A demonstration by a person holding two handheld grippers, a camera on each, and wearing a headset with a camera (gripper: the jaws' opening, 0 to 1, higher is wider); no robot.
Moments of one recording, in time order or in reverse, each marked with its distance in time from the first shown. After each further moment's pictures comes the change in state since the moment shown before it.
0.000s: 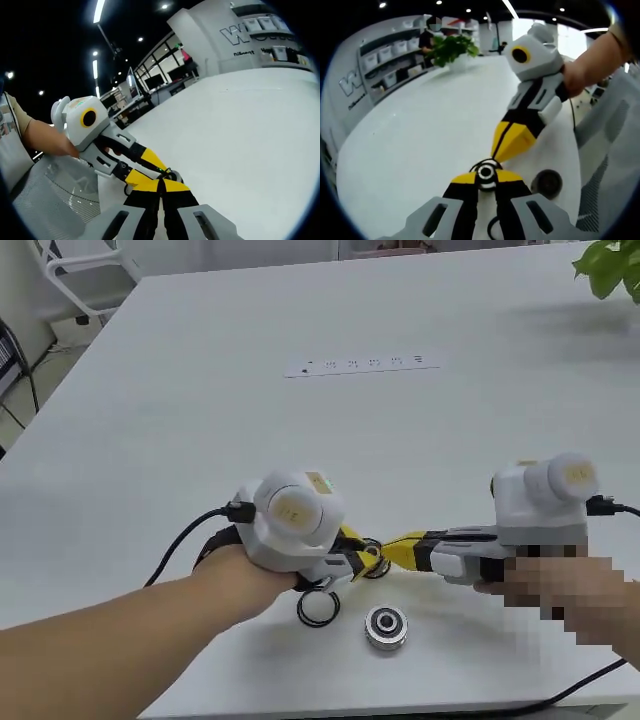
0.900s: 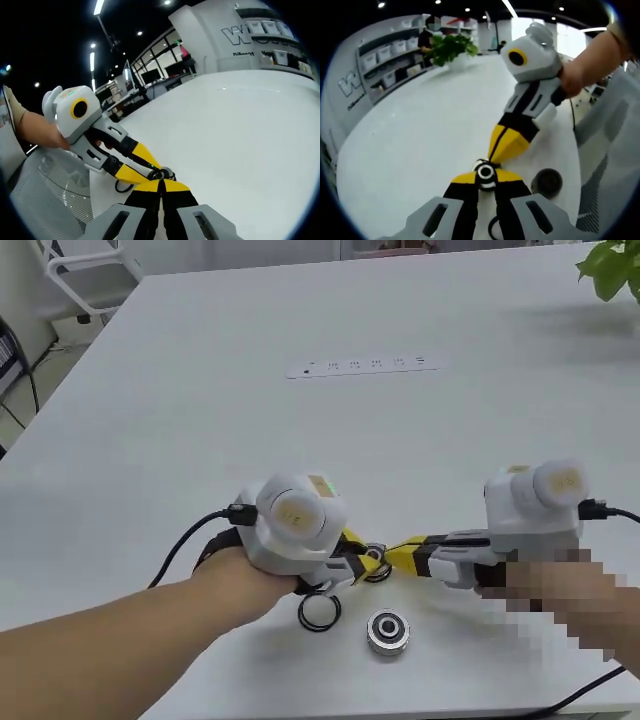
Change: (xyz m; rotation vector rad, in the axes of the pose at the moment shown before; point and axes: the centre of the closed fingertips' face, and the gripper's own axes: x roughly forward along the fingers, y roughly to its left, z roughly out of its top) left arm 0.001 0.002 0.000 0.003 0.008 -0.007; right arm 0.004 -0.014 -0.006 -0.042 0.043 -0.043
